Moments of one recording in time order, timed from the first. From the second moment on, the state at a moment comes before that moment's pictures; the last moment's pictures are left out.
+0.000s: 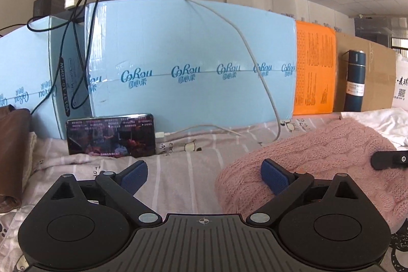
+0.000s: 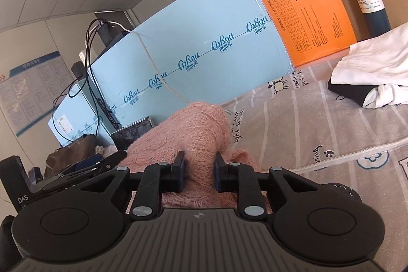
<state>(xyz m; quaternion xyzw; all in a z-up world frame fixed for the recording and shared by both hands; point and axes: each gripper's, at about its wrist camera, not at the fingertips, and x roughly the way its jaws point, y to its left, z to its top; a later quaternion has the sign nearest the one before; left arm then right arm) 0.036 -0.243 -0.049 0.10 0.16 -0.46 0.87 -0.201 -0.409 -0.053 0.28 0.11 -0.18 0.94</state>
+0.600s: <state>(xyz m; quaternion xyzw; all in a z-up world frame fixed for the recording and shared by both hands) 0.053 -0.247 -0.052 0.02 0.24 -0.47 0.85 -0.195 -0.421 -0.069 0.29 0.14 -0.25 0.91</state>
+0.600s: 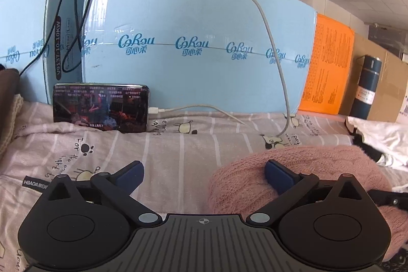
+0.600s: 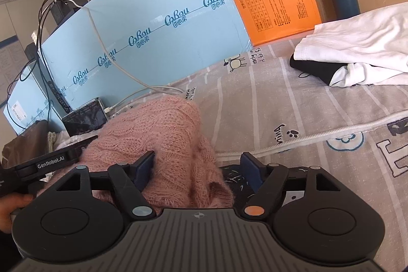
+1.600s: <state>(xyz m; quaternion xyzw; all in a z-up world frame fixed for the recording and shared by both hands) 0.034 -0.222 -0.079 -0.13 0.35 -0.58 0.72 -0.191 -0.417 -0.073 0.36 0.15 -0.14 0.91</state>
